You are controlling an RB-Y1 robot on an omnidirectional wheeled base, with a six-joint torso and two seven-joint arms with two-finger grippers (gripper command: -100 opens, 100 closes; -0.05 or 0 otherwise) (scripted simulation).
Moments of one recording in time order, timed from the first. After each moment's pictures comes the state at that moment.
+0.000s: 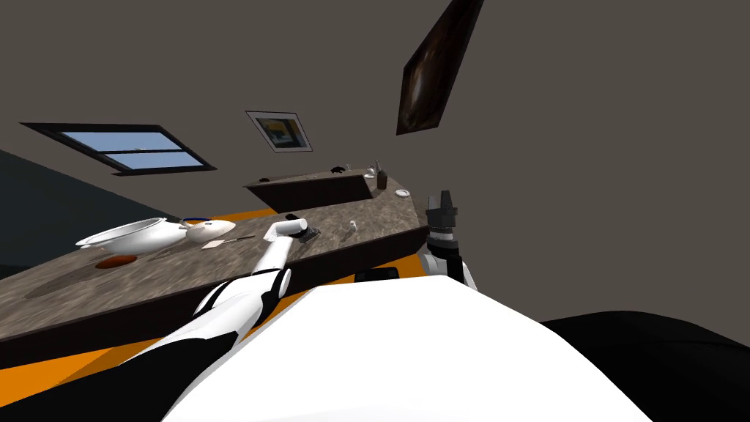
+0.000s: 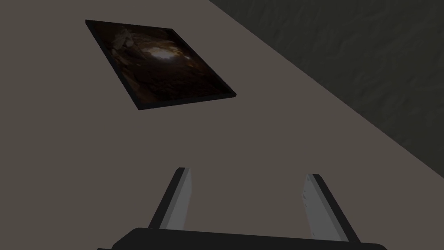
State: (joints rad) left arm -0.39 0.62 0.19 -1.13 0.38 1.33 -1.03; right arm 0.51 0.02 0.05 -2.35 0.11 -0.47 0.03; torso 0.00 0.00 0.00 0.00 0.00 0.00
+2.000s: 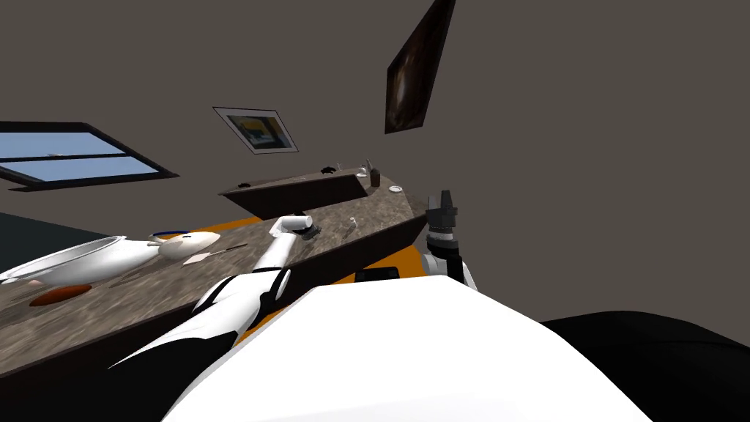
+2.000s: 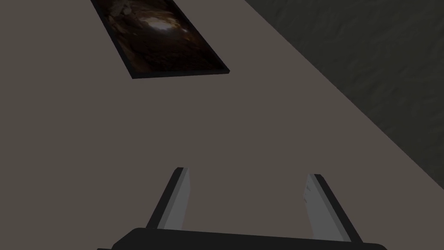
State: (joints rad) left arm -0.41 0.65 0.07 -1.23 0.39 1.41 -0.79; right arm 0.51 0.02 0.05 -2.35 0.11 -0.47 0.03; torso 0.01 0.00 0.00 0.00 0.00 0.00
